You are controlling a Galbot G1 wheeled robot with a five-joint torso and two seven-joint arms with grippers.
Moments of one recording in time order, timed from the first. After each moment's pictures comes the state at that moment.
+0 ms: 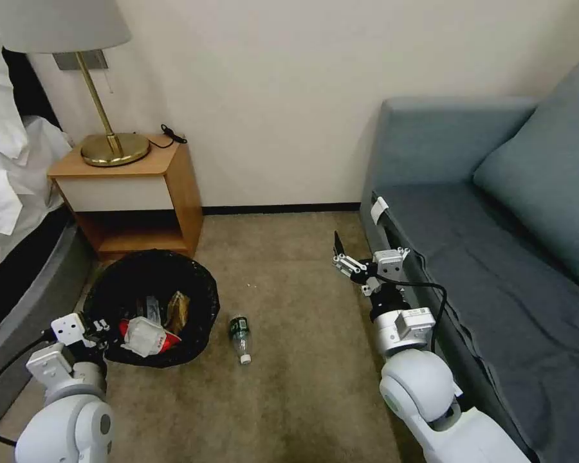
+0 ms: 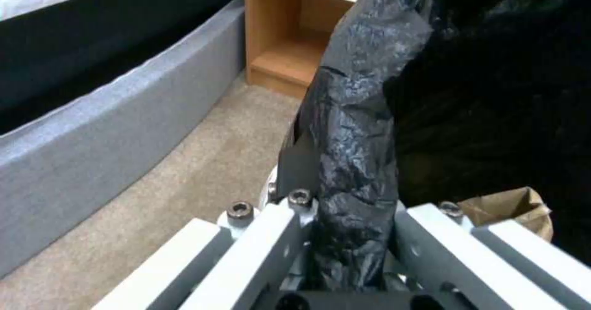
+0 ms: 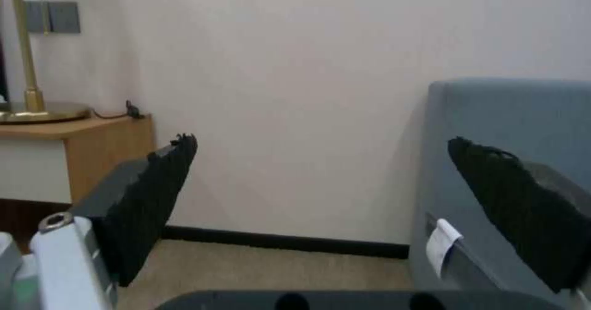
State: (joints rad) left arm 1.48 -1.53 -0.87 -2.19 -0.32 0.52 -0.26; right arm -1.18 1.14 0.10 2.10 0.22 -0.05 0.41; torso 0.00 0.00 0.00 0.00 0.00
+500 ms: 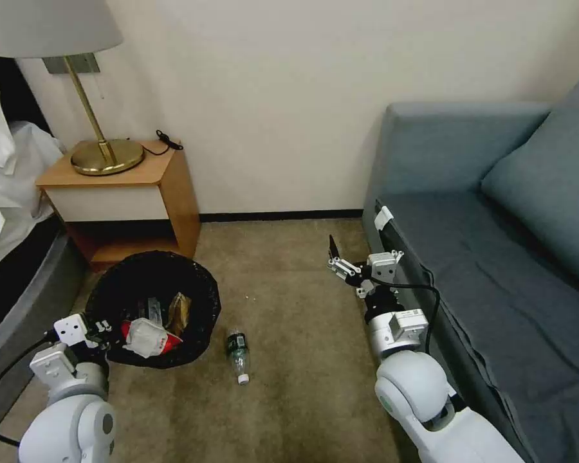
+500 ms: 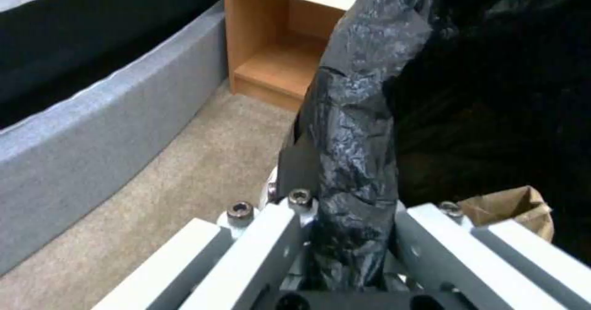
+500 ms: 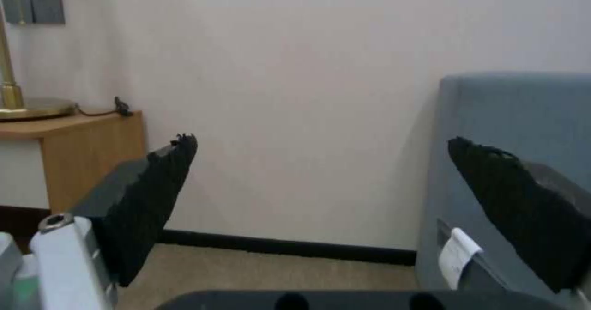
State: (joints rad) left arm 1.48 -1.53 -0.87 -2.19 -0.32 0.52 -0.26; right arm -1.18 1.14 0.09 2.09 0.22 -0.05 0.41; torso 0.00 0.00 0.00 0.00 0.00
